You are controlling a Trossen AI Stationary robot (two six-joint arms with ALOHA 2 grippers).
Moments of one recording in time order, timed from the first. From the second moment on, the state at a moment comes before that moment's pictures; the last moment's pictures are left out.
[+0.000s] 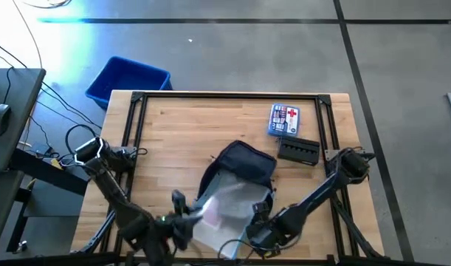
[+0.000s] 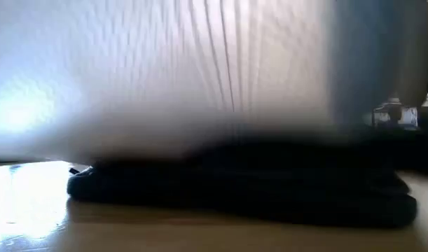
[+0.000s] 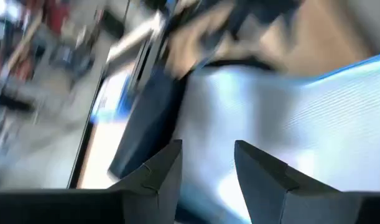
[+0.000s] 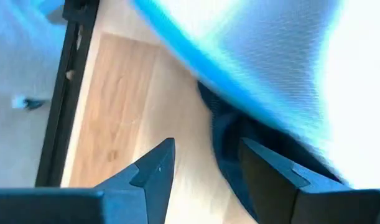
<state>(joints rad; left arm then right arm) -0.87 1.80 1.59 -1.02 -1.00 -0.46 0.71 2.01 1.55 -0.85 0.16 0.44</state>
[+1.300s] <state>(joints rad) -0.68 1.77 1.27 -0.69 -0.77 -0.39 0.65 2.17 1.55 -1.06 0.90 0.40</state>
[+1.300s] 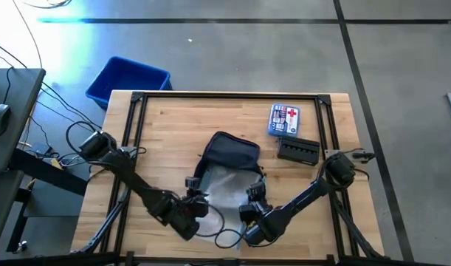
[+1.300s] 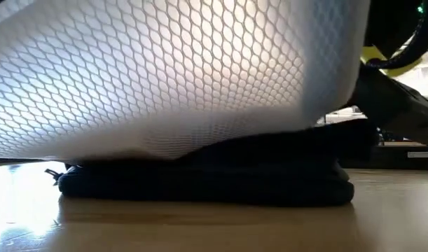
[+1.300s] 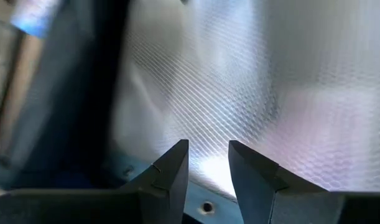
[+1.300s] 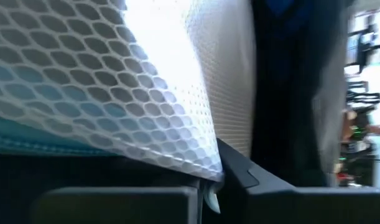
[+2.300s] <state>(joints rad) -0.27 1.94 1.27 -0.44 -0.82 0.62 0.66 2.17 1.56 -0.98 0.91 0.40</state>
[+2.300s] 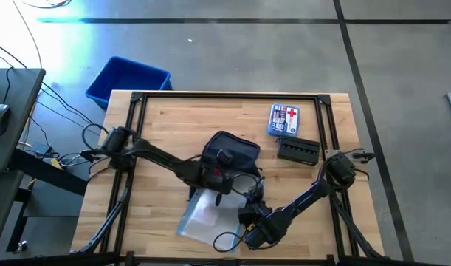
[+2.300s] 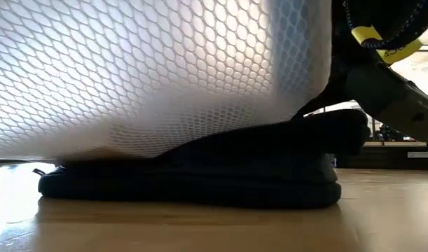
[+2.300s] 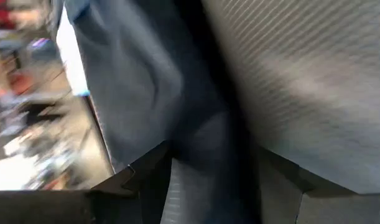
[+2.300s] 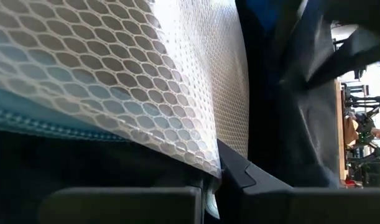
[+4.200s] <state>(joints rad) -0.26 1.82 1.27 -0.62 -0.67 0.51 0.60 2.17 1.56 -0.81 1.04 0.30</state>
